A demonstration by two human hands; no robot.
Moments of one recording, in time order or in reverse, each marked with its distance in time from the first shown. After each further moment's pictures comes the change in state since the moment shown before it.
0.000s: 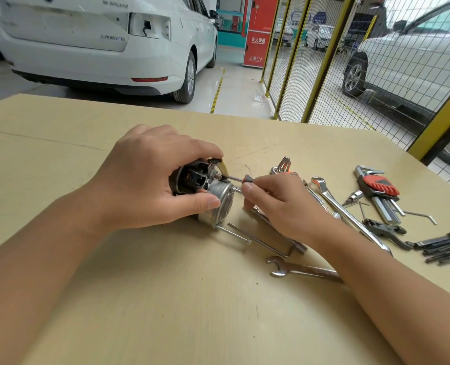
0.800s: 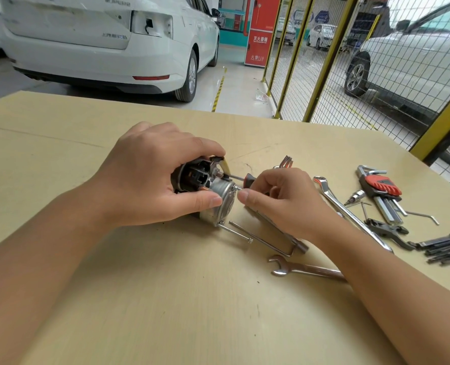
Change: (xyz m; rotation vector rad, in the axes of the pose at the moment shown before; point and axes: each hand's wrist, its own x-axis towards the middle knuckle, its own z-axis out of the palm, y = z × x) left_hand 0.000 -0.001 0.001 0.008 -0.001 0.008; right_hand -0.001 -0.002 -0.003 0.026 0.082 -0.015
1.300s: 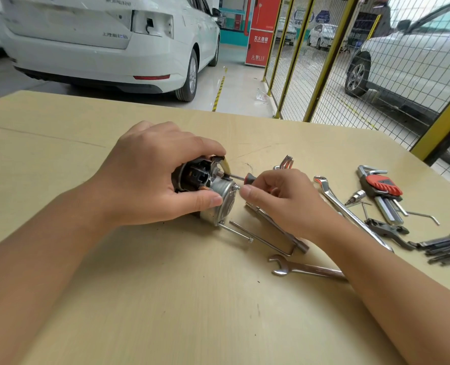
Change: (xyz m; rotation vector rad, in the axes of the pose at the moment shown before) left_hand 0.000 0.000 -0.001 0.001 -0.002 -0.005; right_hand 0.001 0.001 0.000 -0.012 -0.042 0.036
